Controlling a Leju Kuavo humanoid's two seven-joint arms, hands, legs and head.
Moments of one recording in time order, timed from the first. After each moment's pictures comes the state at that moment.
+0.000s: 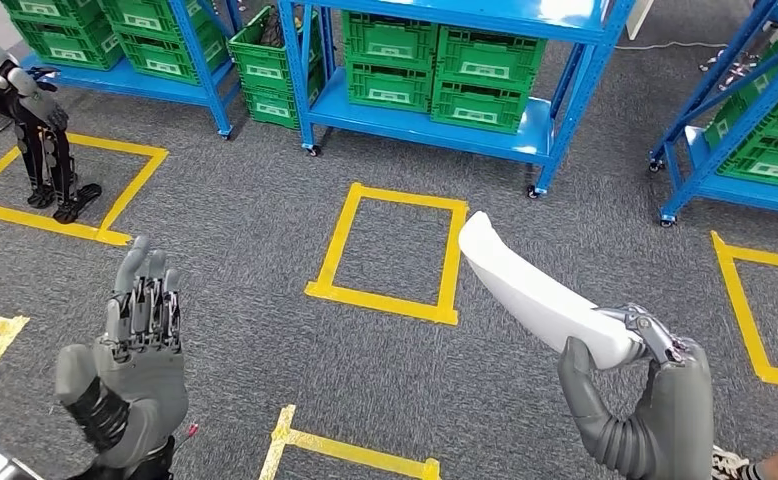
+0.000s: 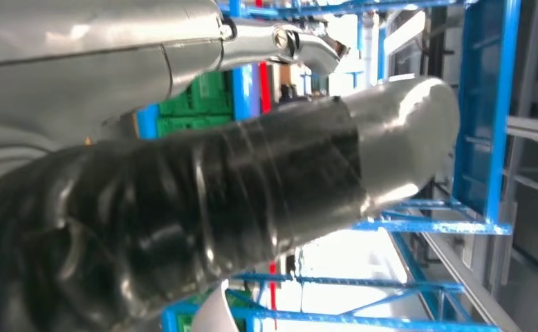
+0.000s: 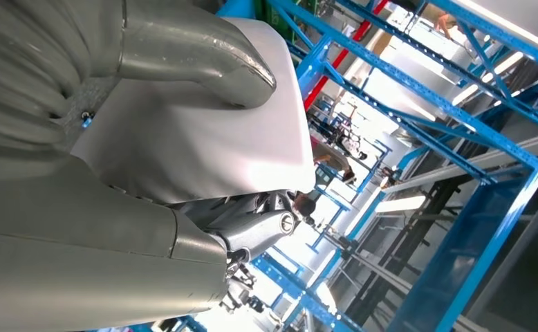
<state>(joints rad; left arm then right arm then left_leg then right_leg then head) 0.07 0.22 -0.67 -2.11 -0.08 0.51 -0.43 0.00 -0.40 0.59 -2.38 0.62 -0.65 -0.03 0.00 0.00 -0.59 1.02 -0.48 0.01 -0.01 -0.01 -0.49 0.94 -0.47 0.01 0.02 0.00</state>
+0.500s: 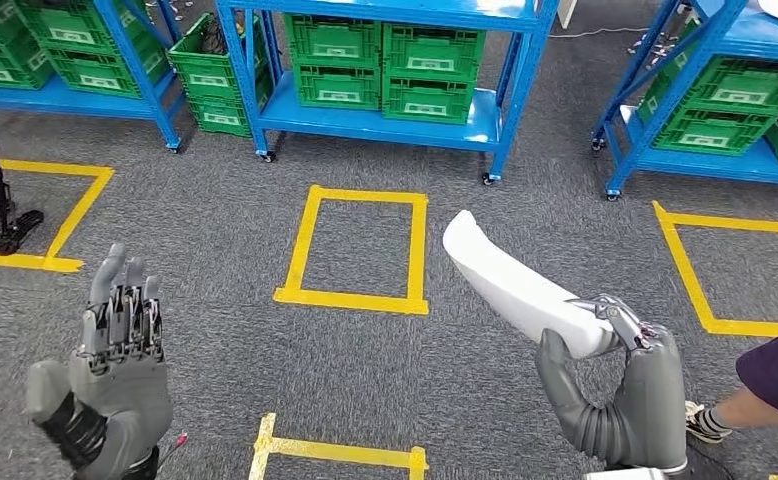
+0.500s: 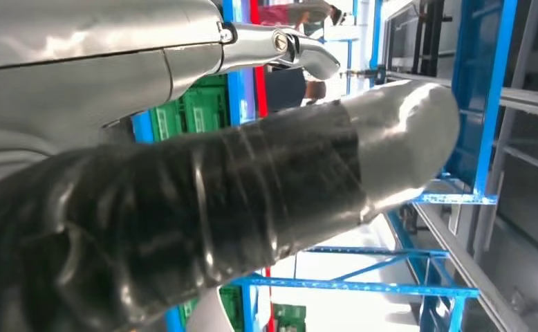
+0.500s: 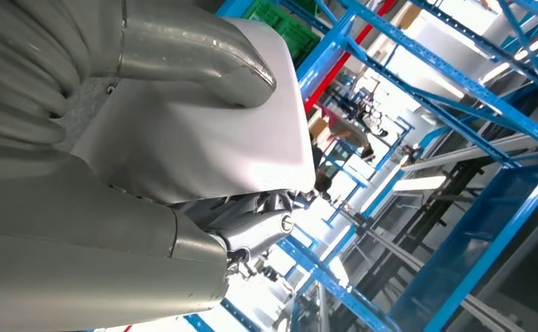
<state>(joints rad) 0.07 0.23 -0.67 -2.12 -0.06 0.50 -0.44 -0.01 -0.40 0.59 -2.37 0.65 -0.63 -0.03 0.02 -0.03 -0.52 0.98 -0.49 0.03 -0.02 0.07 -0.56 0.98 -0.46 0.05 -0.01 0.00</state>
